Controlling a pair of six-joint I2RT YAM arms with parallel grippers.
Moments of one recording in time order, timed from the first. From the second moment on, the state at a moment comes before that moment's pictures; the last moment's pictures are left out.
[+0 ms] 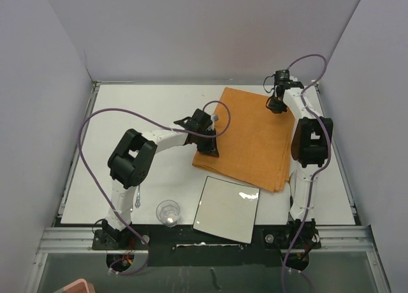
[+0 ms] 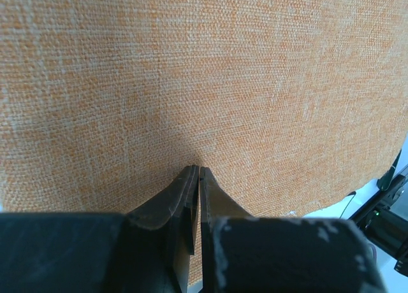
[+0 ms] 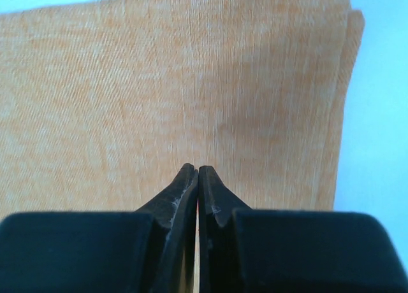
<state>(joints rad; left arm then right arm) -0.66 2.09 1.45 -0.34 0.35 -0.58 0.06 2.23 1.94 -0.76 0.22 0.42</state>
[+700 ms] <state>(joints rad) -0.58 2.12 1.46 -0.35 0.38 -0.59 0.05 2.13 1.60 -0.64 0.22 0.49</state>
